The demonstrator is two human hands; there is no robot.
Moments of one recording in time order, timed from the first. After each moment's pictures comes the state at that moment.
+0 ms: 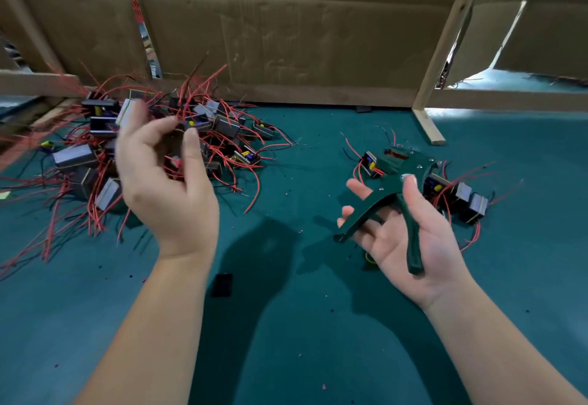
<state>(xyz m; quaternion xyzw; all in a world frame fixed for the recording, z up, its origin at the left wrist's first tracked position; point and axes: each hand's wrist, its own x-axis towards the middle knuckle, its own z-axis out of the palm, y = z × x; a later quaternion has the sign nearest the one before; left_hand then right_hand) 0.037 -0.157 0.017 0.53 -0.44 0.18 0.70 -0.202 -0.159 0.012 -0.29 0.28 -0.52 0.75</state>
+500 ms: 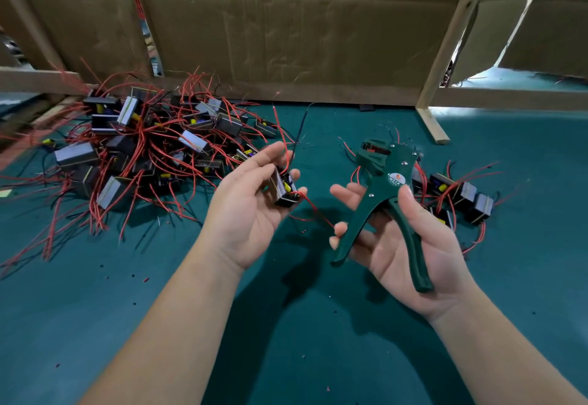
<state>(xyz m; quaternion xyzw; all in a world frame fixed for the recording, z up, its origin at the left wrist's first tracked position) -0.009 -0.156 0.029 0.37 -0.23 -0.60 0.67 -0.198 -0.147 0.013 -0.33 0.22 -0.45 0.80</state>
